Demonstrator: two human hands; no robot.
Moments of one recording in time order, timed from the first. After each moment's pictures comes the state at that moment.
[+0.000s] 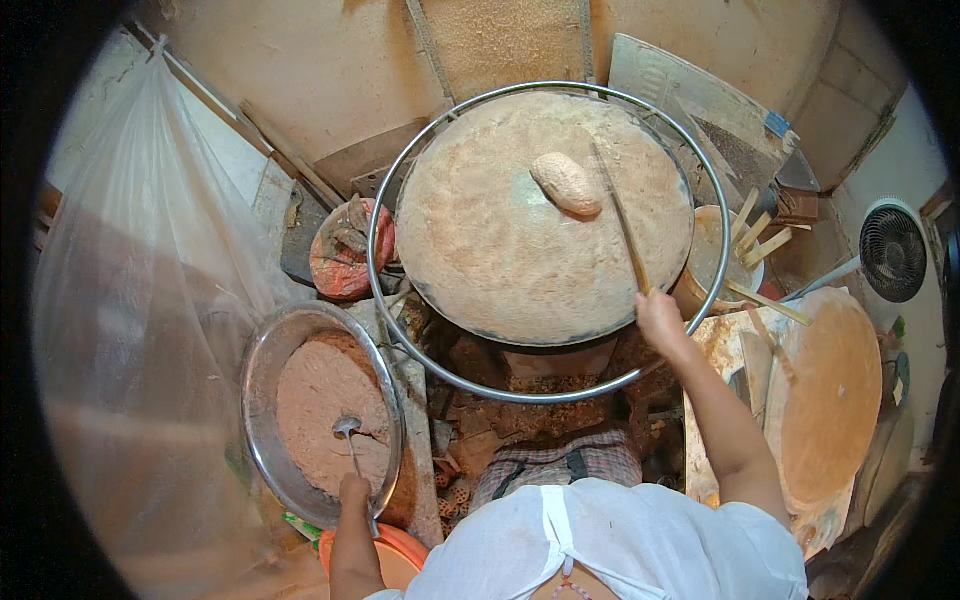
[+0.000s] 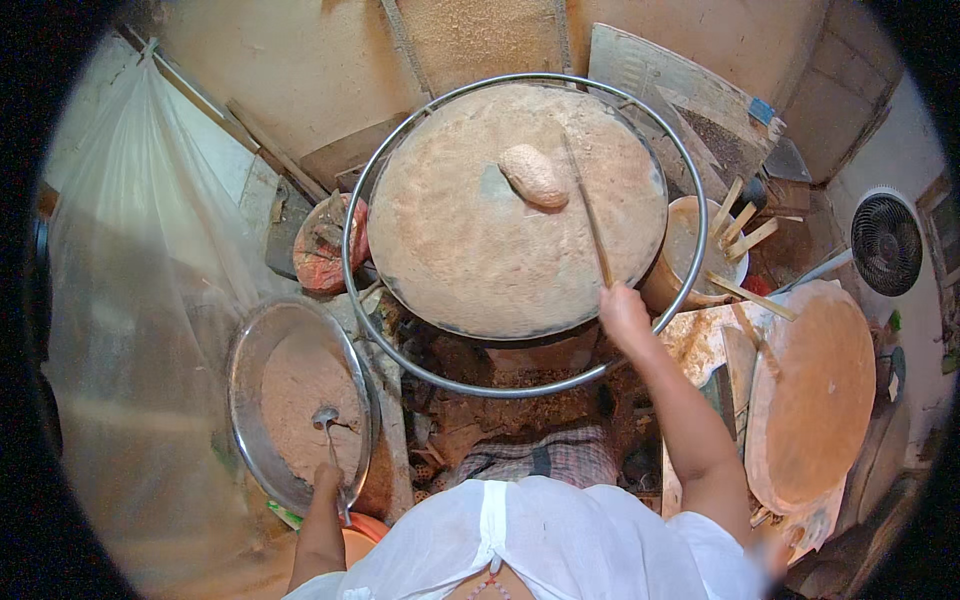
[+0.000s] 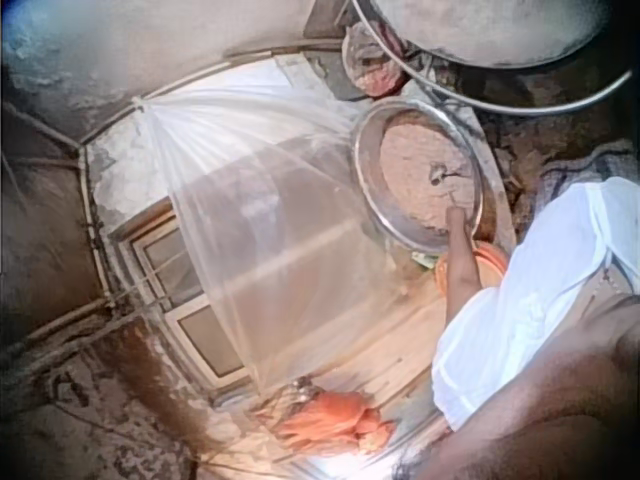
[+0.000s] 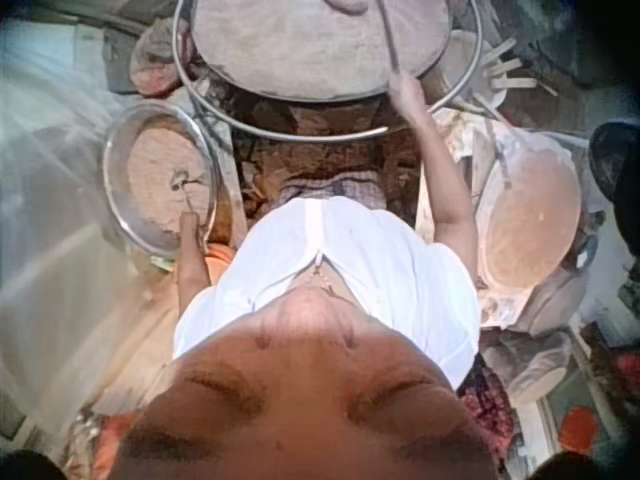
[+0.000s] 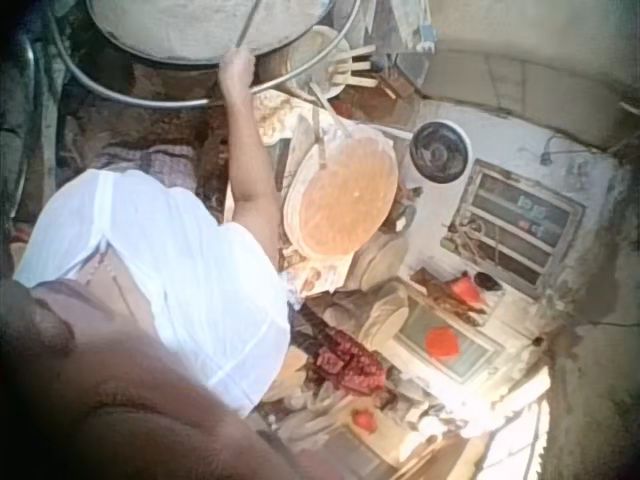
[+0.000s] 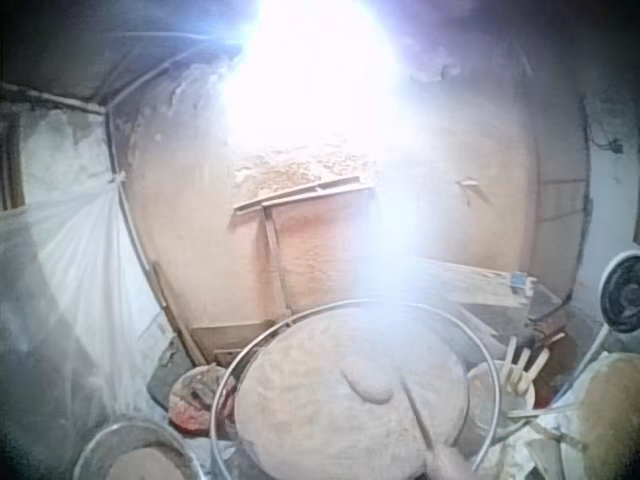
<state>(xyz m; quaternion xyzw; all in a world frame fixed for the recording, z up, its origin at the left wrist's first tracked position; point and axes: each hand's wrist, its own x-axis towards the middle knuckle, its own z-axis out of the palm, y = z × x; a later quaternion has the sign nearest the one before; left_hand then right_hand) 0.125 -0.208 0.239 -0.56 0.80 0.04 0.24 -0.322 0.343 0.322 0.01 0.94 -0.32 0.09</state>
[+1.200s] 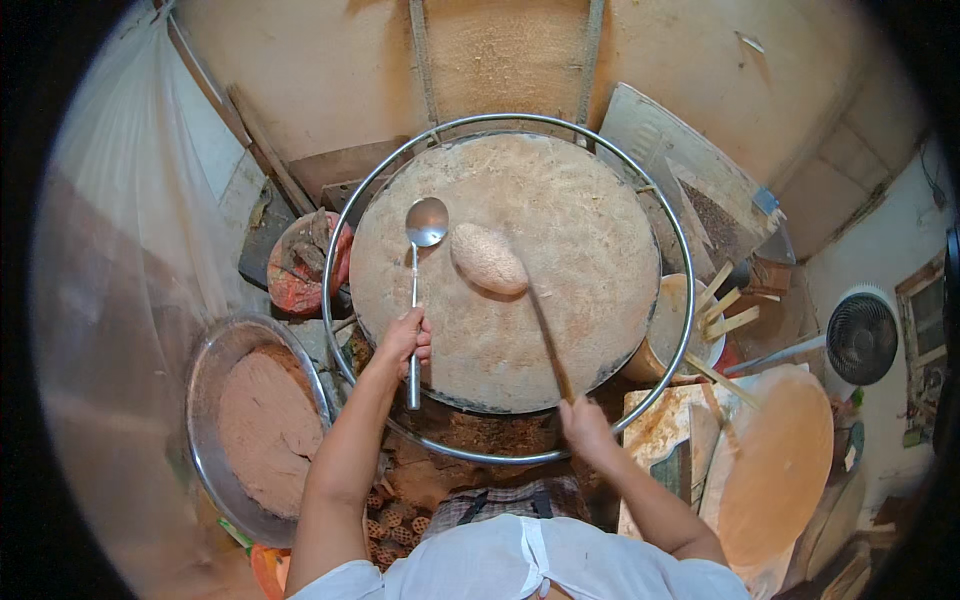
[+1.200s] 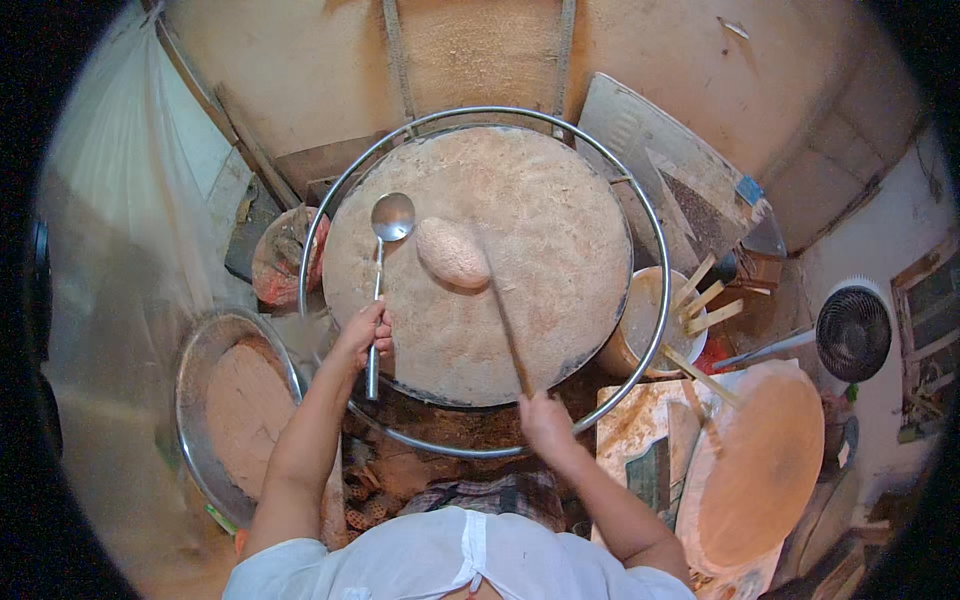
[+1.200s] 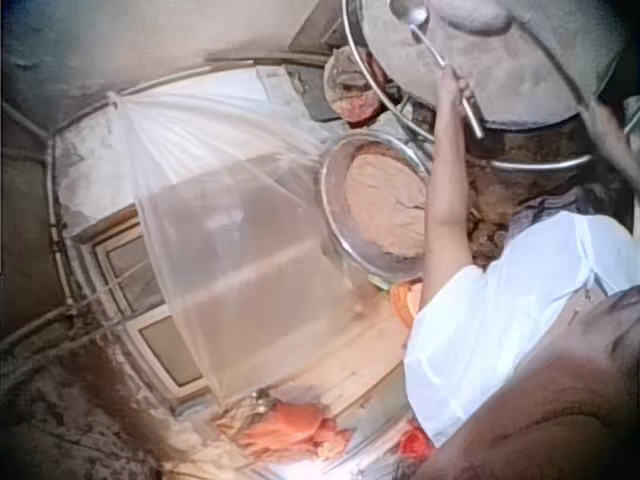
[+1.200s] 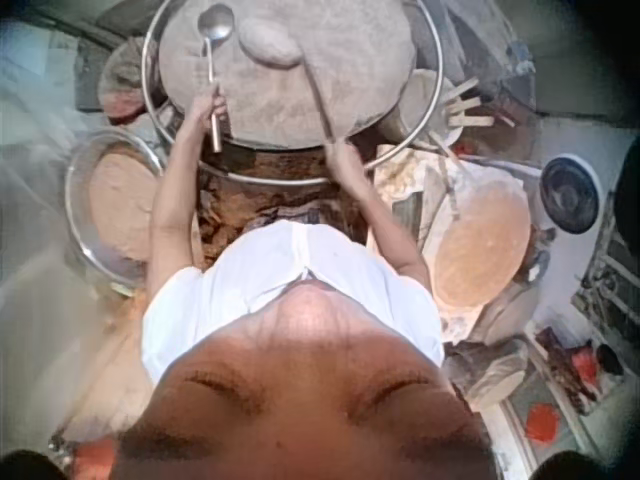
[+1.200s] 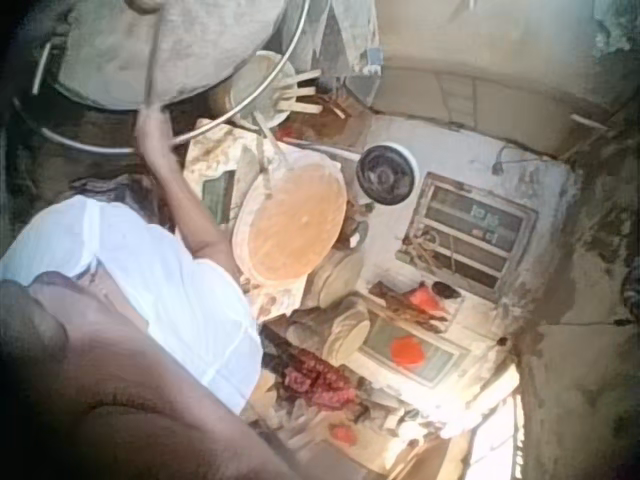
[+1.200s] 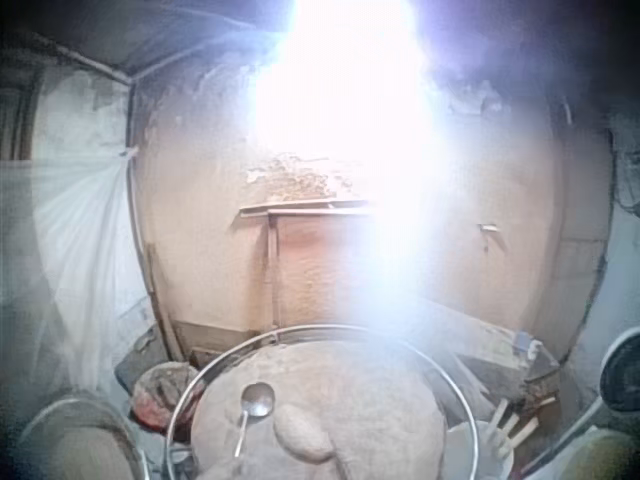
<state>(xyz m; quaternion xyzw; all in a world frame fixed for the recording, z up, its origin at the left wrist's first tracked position) -0.330 -0.001 0.345 -0.32 0.52 0.78 0.13 -0.284 0.341 0.312 -0.10 0.94 -0.29 0.17</state>
